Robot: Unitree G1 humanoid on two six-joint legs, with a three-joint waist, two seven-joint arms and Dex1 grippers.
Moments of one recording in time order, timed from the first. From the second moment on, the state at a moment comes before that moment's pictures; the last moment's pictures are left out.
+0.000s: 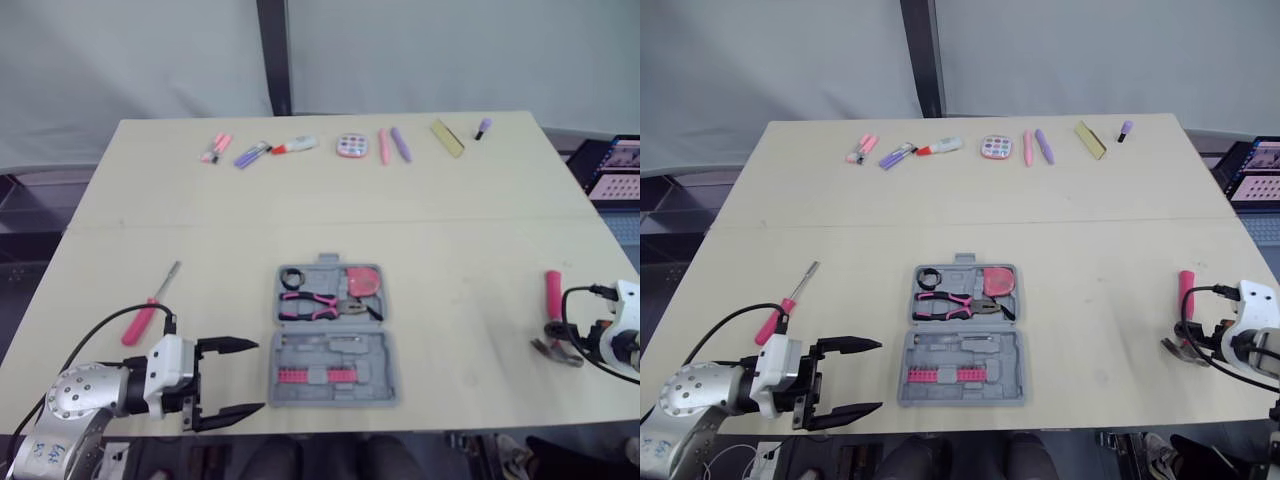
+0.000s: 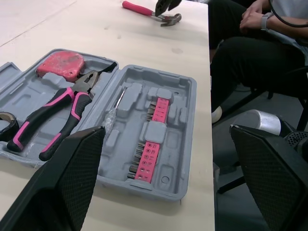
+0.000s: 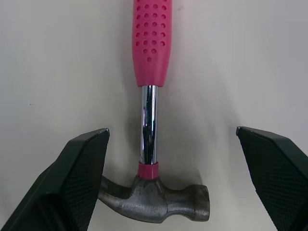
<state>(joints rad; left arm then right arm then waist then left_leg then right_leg) 0.27 0.73 0.16 -0.38 -0.49 0.07 -1.16 -0.24 -0.87 -0.47 0.26 0.45 1.22 0.35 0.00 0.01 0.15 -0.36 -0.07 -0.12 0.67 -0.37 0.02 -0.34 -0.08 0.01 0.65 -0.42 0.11</state>
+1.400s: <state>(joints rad) 0.21 0.73 0.14 -0.42 -0.49 0.15 -1.11 -0.21 -0.84 -0.50 0.23 0.45 1.27 0.36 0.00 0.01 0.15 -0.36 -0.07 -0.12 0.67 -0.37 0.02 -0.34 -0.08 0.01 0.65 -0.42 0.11</state>
